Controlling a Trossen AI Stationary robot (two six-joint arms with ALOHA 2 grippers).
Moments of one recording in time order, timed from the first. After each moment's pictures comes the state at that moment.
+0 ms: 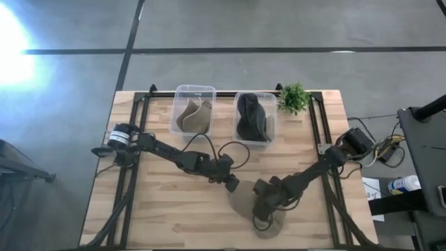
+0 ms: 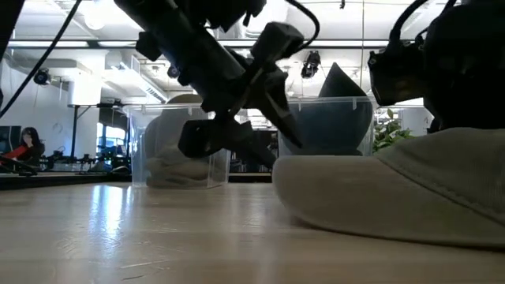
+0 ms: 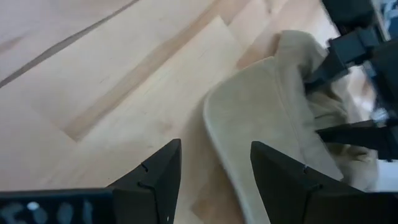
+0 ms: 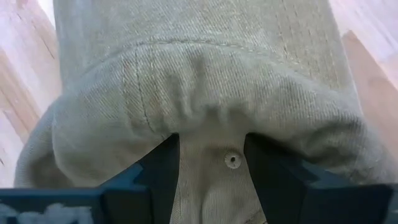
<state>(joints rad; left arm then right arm) -0.20 1.87 1.14 -0.01 -0.06 -1.06 0.56 1.82 0.97 -0.41 0.13 1.21</state>
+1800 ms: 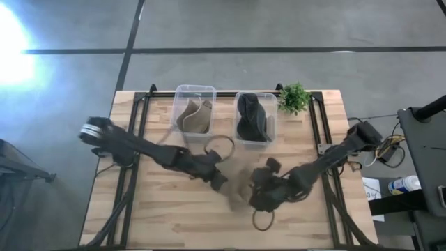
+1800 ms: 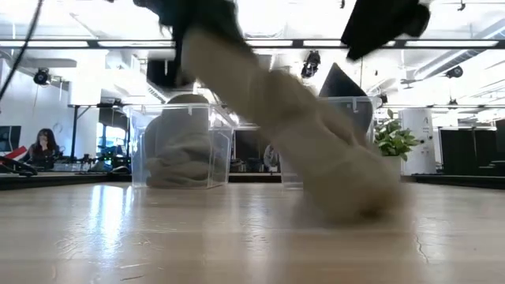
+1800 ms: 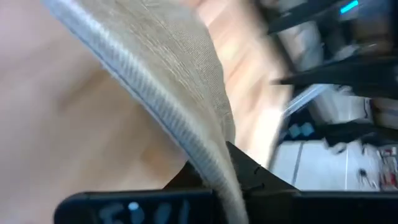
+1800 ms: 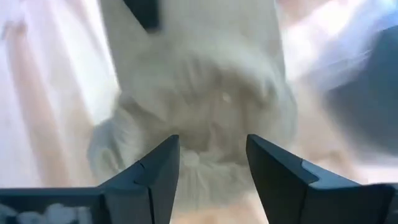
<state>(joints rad) -0.25 1.55 1.03 -0.07 -0.05 -1.10 0.55 1.65 1.28 -0.78 0.56 0.92</state>
